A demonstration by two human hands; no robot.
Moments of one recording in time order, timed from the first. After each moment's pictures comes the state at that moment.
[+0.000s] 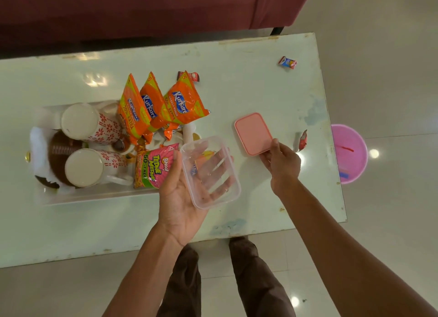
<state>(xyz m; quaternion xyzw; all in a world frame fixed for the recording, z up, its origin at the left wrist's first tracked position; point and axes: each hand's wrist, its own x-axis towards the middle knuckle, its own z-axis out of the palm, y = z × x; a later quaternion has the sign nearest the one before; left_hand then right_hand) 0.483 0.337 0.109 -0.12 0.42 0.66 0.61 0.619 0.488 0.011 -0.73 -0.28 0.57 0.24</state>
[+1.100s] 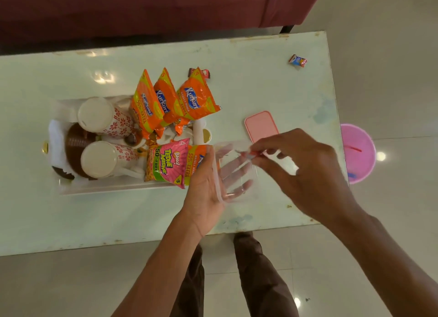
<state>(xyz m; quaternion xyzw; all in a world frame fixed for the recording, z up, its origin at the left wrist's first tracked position) 0.495 0.338 0.092 -0.11 0.46 0.60 0.65 0.627 0.461 0.168 -0.34 -0.86 0.35 0.14</state>
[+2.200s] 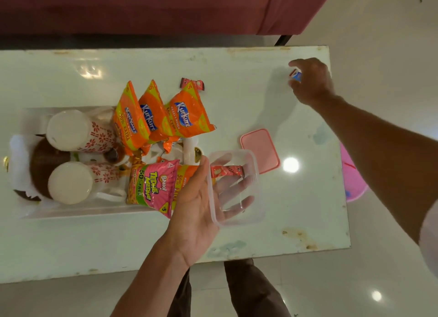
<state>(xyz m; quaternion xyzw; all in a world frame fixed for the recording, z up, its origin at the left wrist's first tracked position) 0.477 0.362 0.091 -0.13 0.37 0.63 0.67 0.560 0.716 -0.008 -0.48 -0.86 0.16 0.00</state>
